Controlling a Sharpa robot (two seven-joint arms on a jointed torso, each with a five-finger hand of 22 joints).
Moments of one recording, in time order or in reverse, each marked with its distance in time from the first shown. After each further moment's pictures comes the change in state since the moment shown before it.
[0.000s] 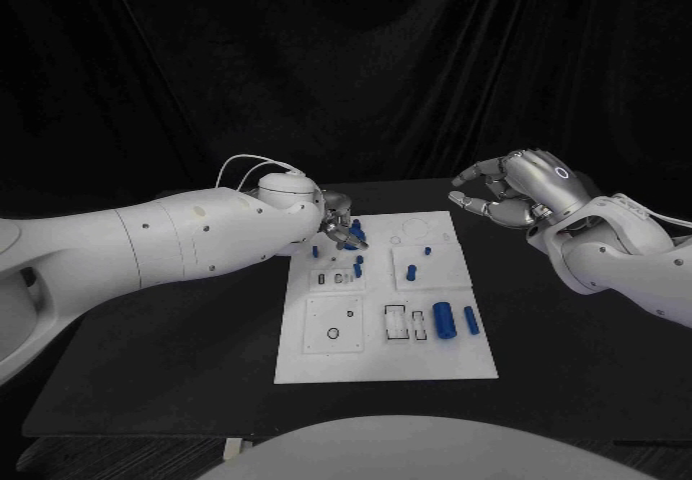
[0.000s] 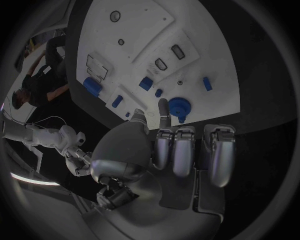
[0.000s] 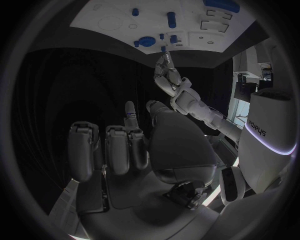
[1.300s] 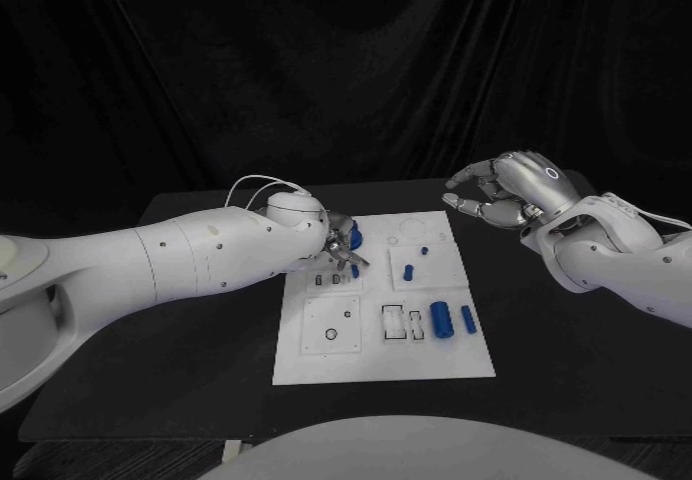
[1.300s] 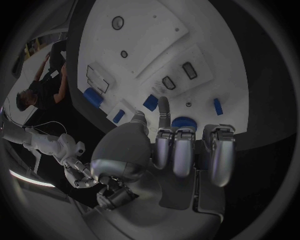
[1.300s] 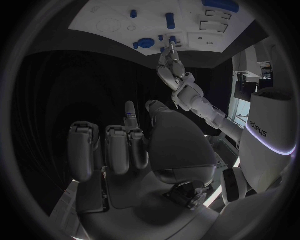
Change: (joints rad) left arm -0.057 0.036 0.000 -0.037 -0.003 0.043 0.007; left_hand -0.027 0.007 0.014 -0.012 0.003 0.078 -0.008 -0.078 -0.023 -0.004 0.003 0.000 0.000 0.000 0.000 0.000 0.000 0.000 0.000 0.000 -0.008 0.001; right arm -0.004 0.013 0.000 -0.009 0.000 0.015 -0.008; right_hand 0.009 0.000 0.000 0.000 0.003 0.000 0.000 0.000 0.000 0.000 0.000 0.000 0.000 0.000 0.000 0.000 0.000 0.000 0.000 0.000 0.000 0.000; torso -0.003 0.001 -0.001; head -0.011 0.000
